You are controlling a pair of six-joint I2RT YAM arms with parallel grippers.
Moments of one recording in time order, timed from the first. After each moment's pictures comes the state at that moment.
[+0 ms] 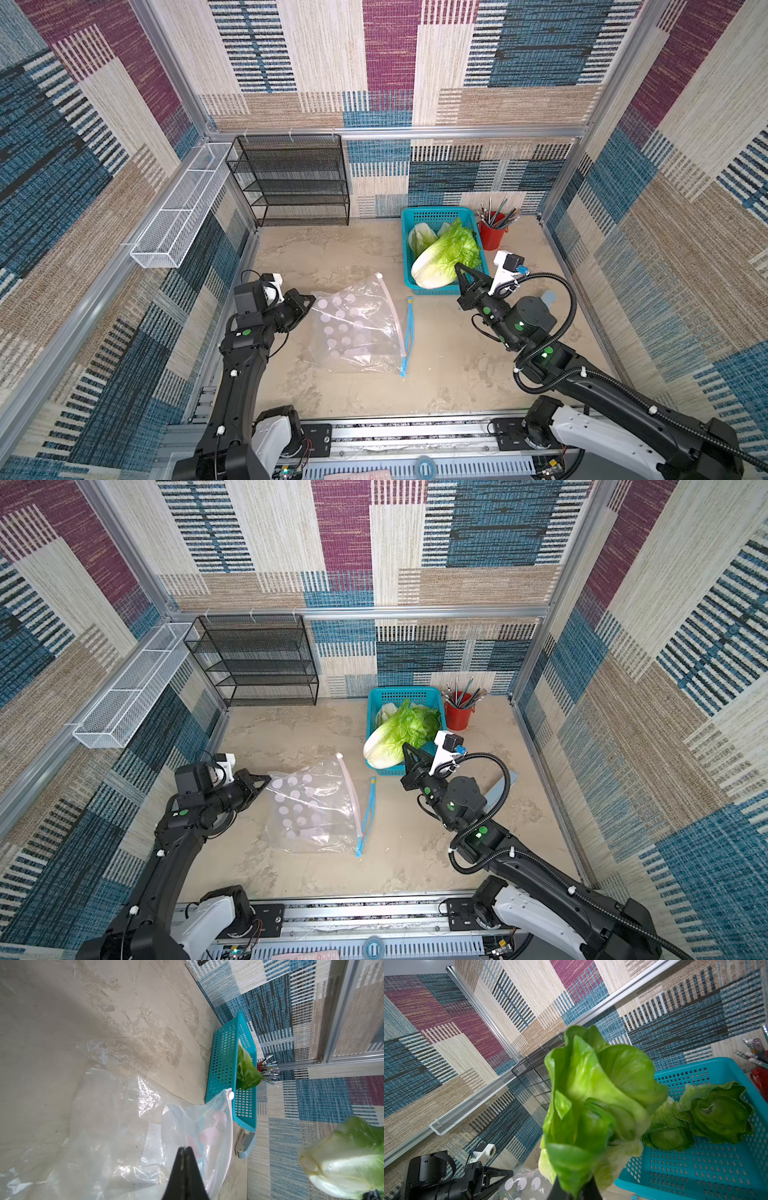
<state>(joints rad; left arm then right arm) 0.20 1.00 0.69 -0.38 0.63 -0.66 0.73 0.85 0.60 0.35 0.25 0.54</state>
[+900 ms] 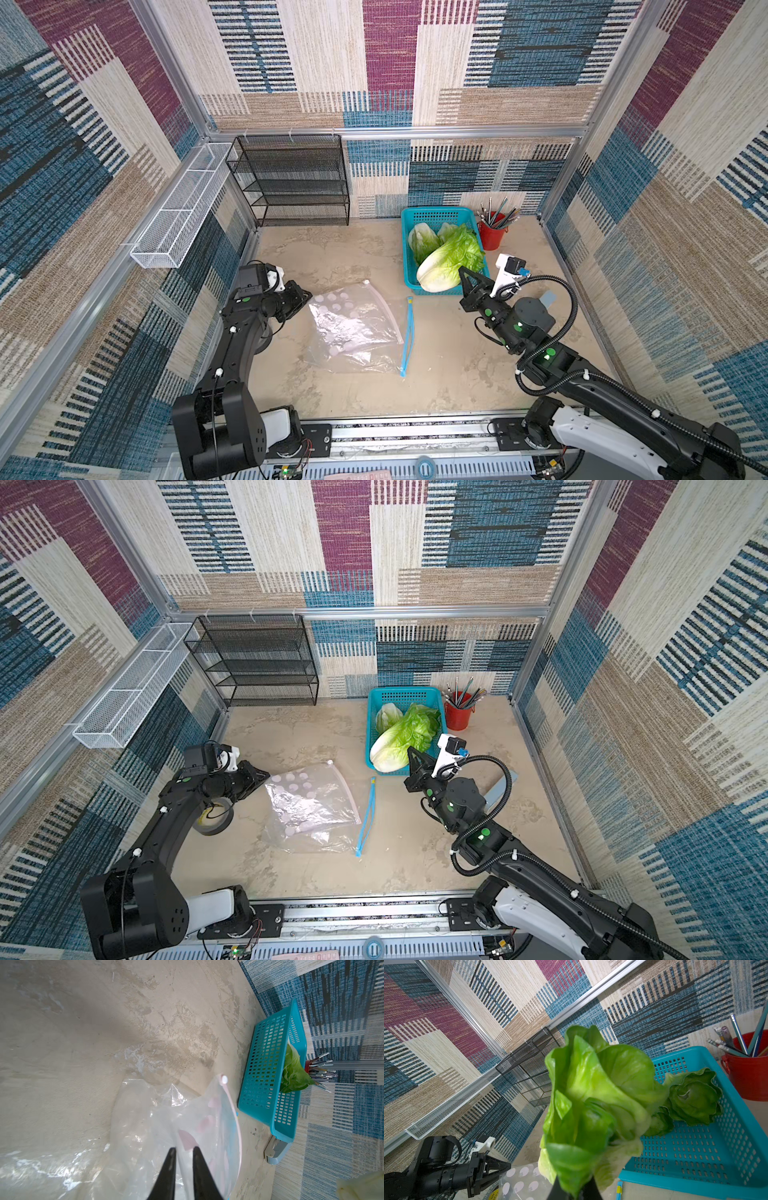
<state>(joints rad) 0.20 1.26 0.89 -0.57 0.54 -0.51 0.73 0.84 0.59 0.27 0.30 0.57</state>
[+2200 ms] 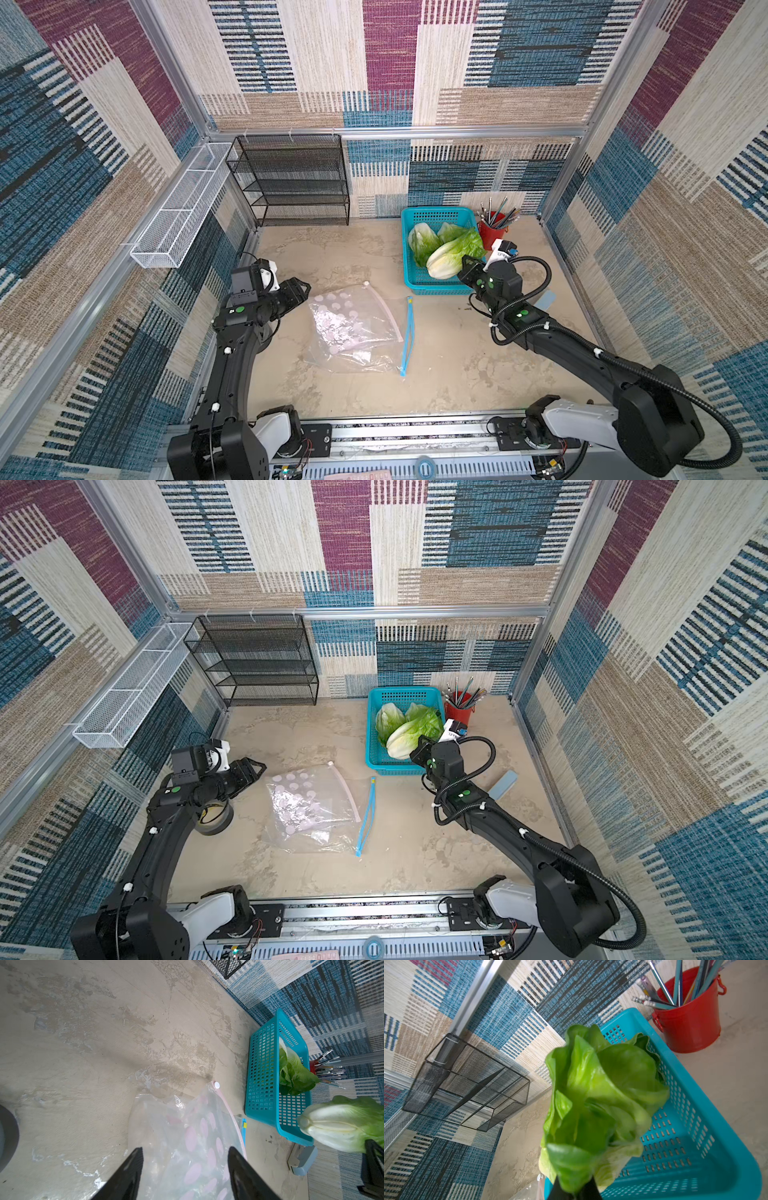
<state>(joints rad) 0.20 1.11 0.88 -0.58 0.45 -0.42 0.46 1.24 0.71 0.27 0.23 0.82</state>
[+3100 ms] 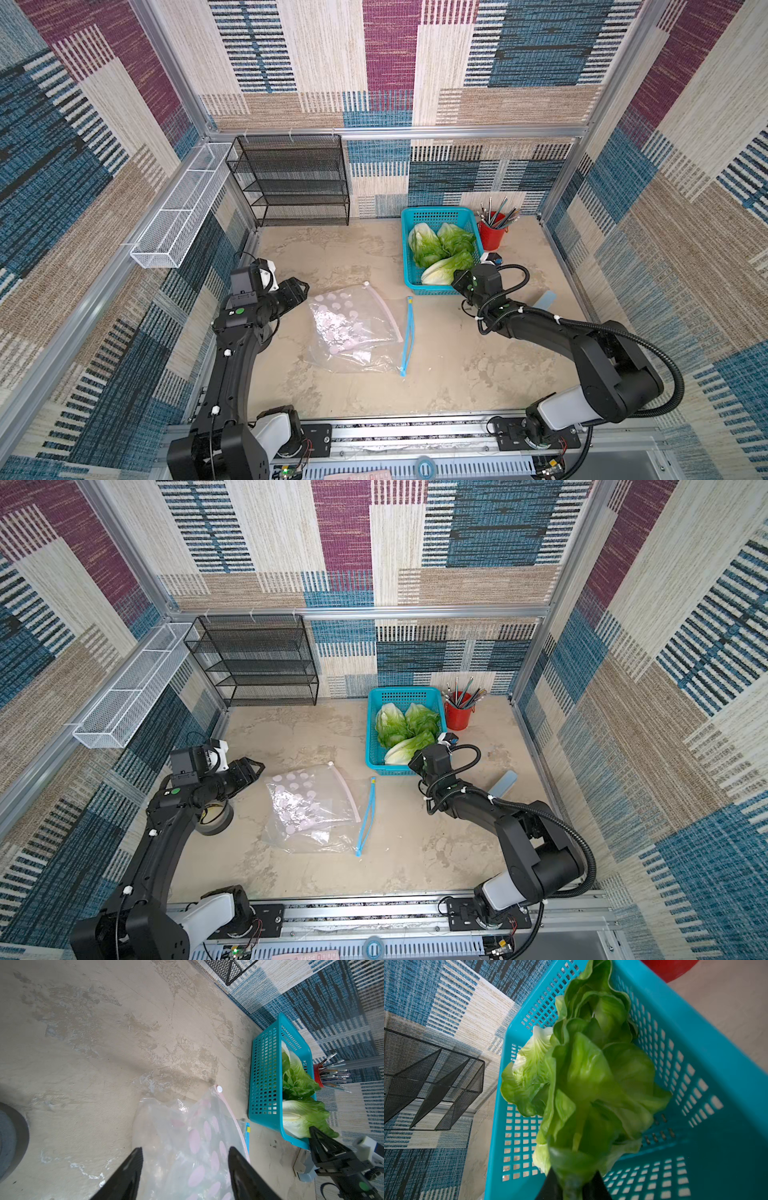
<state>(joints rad) 0.20 1.10 0.87 -0.56 0.42 -0.42 0.41 1.50 0.72 0.30 0.17 0.93</state>
